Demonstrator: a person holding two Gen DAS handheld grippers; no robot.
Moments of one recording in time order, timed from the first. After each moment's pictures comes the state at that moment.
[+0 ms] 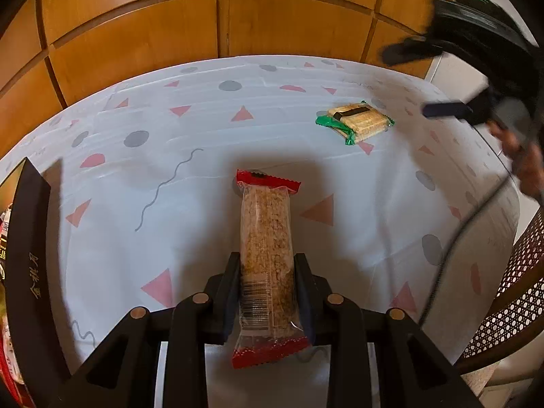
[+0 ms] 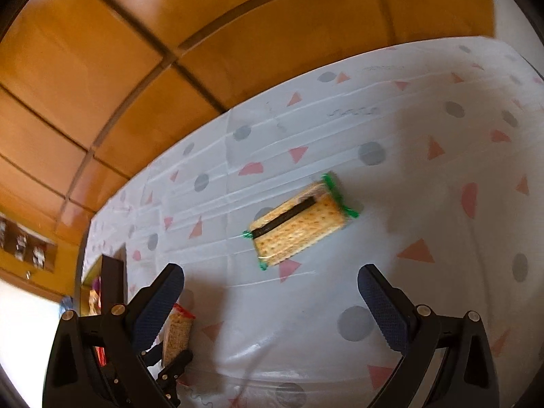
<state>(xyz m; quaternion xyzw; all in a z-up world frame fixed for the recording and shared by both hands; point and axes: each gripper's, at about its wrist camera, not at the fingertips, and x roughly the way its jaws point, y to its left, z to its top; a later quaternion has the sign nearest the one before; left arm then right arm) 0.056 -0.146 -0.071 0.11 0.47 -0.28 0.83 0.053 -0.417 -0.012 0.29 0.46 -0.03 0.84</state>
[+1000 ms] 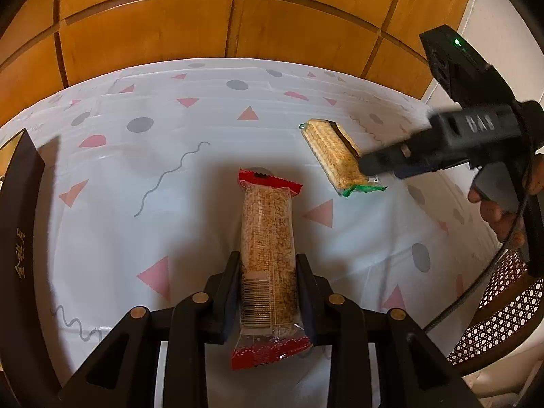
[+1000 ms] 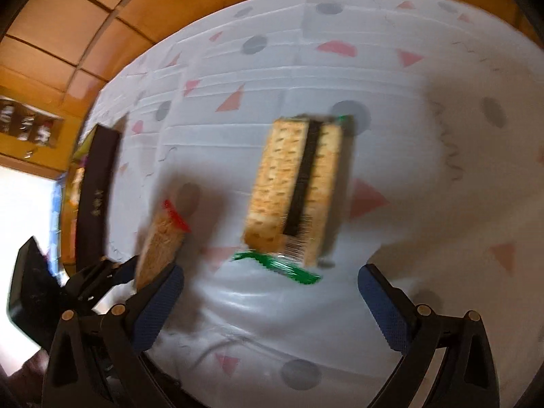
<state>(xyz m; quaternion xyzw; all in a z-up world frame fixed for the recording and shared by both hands) 0.056 -0.131 -0.070 0.05 0.47 -0.29 0.83 0.078 -0.361 -0.063 0.16 0.62 0.10 0.76</state>
